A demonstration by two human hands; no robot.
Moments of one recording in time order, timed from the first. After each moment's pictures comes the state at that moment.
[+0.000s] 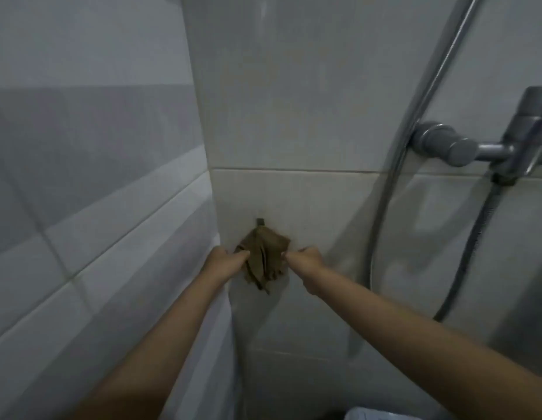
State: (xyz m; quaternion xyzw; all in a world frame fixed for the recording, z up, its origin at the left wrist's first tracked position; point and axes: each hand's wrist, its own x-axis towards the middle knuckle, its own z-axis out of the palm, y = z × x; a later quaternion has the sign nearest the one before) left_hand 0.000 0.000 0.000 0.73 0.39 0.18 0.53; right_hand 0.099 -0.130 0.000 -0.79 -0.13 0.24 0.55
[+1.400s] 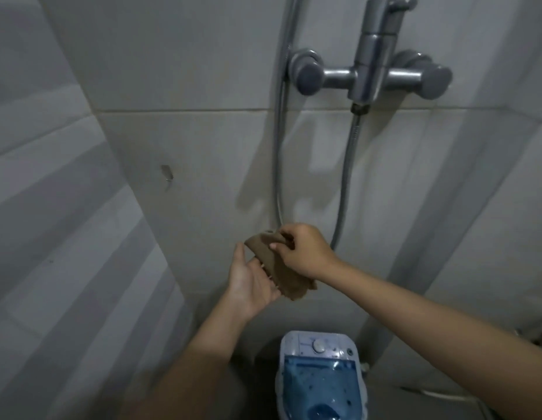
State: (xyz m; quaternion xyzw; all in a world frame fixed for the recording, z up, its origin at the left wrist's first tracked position) left_hand 0.044 -0.249 -0.067 0.32 0.26 0.04 0.91; right_hand 0.124 -0.345 -0.015 -0.83 -0.41 0.07 0.37
